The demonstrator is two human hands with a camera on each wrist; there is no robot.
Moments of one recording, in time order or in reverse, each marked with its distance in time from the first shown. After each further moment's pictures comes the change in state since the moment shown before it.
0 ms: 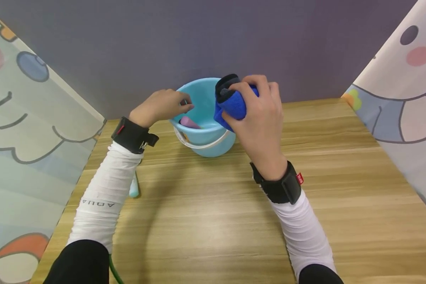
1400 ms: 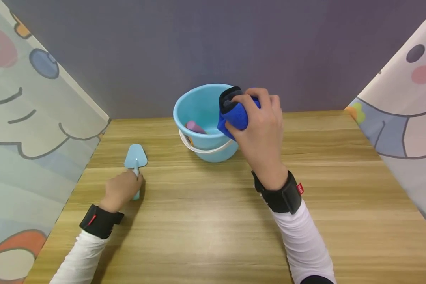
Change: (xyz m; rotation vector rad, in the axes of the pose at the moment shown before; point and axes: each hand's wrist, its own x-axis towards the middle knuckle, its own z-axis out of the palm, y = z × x) left_hand -0.171 -0.054 0.193 -0.051 0.173 -0.590; right_hand -0.011 0.002 0.009 -0.035 -0.046 -0.015
